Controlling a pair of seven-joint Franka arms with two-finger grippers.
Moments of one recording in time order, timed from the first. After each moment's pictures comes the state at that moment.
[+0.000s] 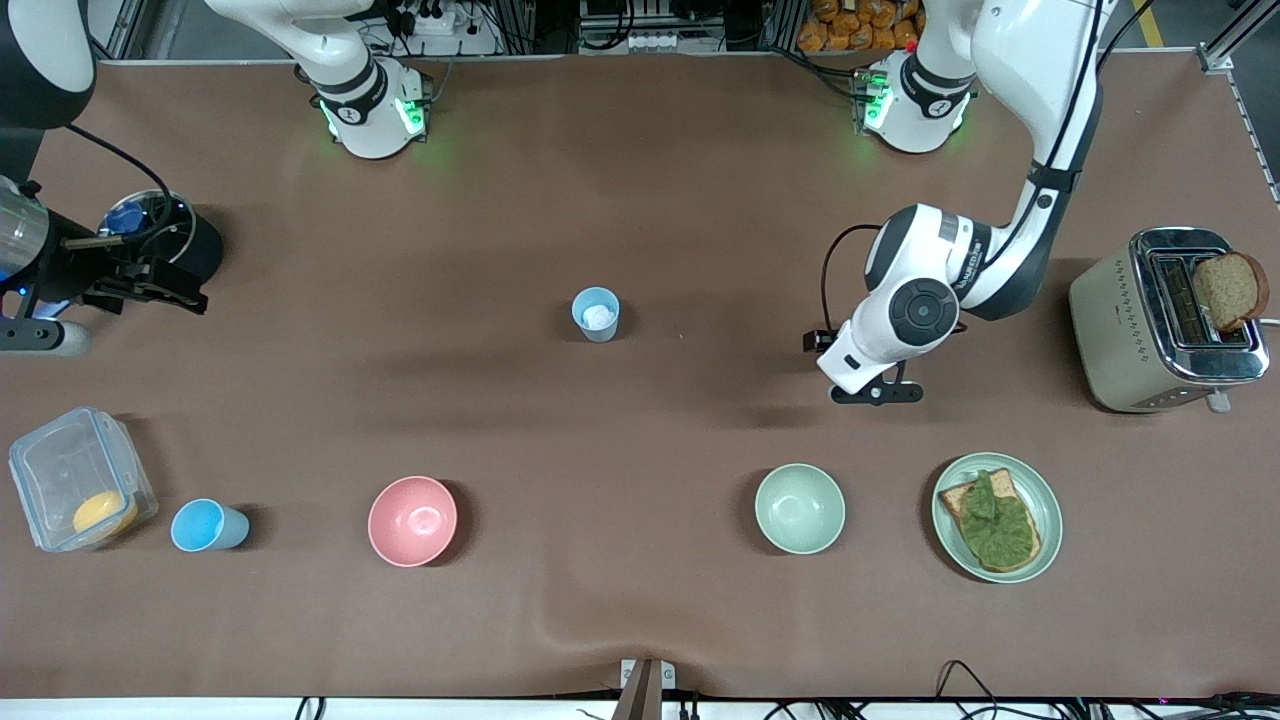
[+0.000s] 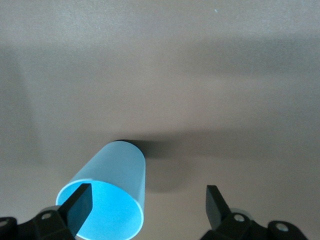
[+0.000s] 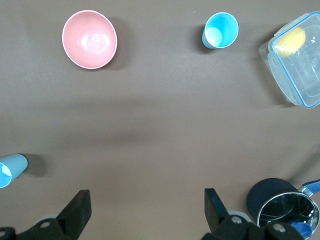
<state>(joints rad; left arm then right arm) -0.34 0.40 -0.06 -1.97 -0.02 2.12 -0.38 0.05 0.13 -0.04 -1.48 0.01 1.53 0.03</state>
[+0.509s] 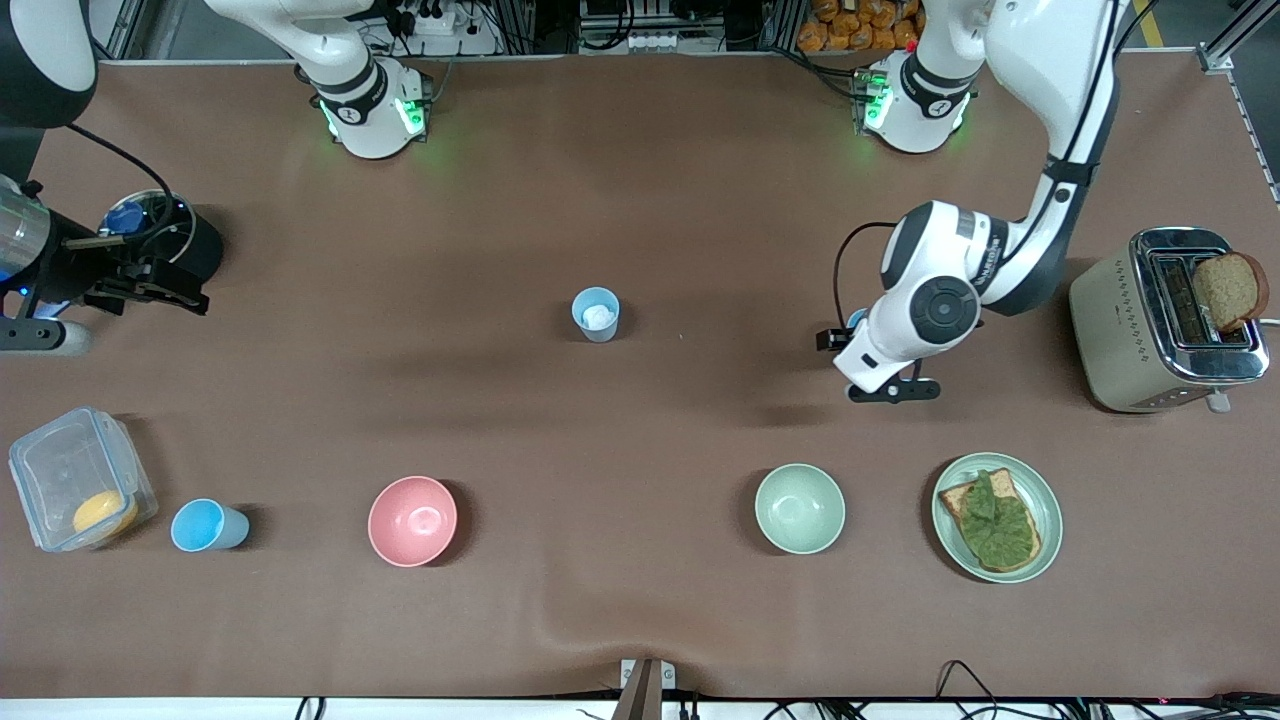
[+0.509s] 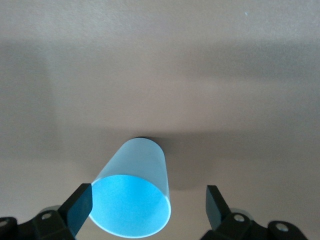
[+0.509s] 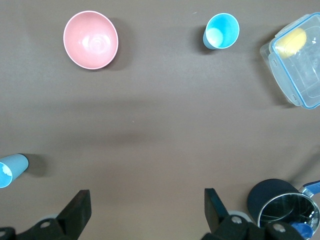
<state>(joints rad) -0.30 0.36 -0.05 -2.01 -0.02 2.12 -0.37 0.05 0.13 -0.03 -1.48 0.01 1.53 0.03</state>
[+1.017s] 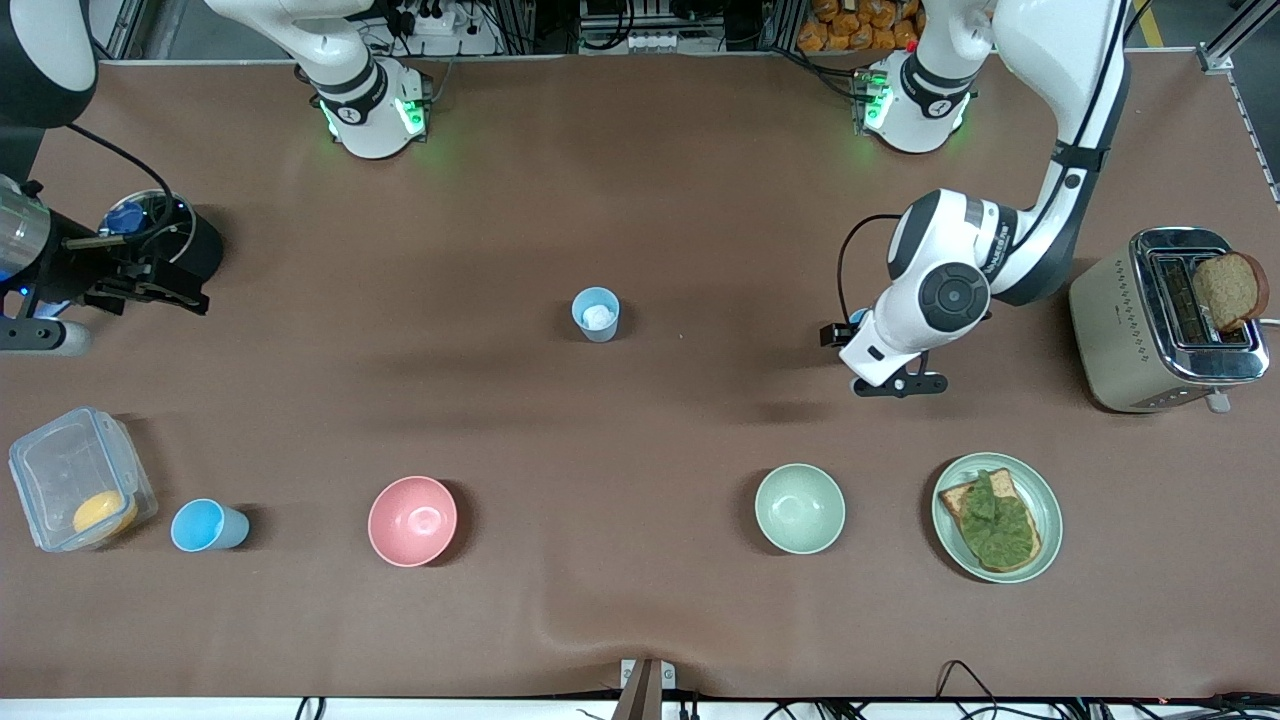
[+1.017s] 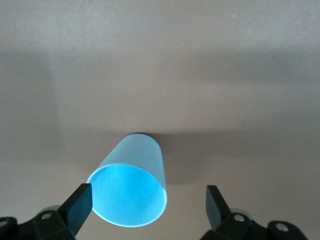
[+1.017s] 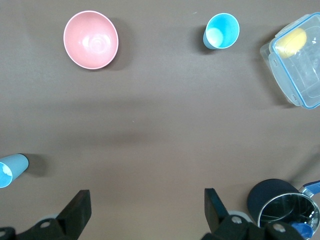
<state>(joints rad) -0.31 0.32 -0.06 -2.04 -0.02 2.14 -0.37 0.05 0.13 -0.03 -1.48 0.01 1.53 0.03</state>
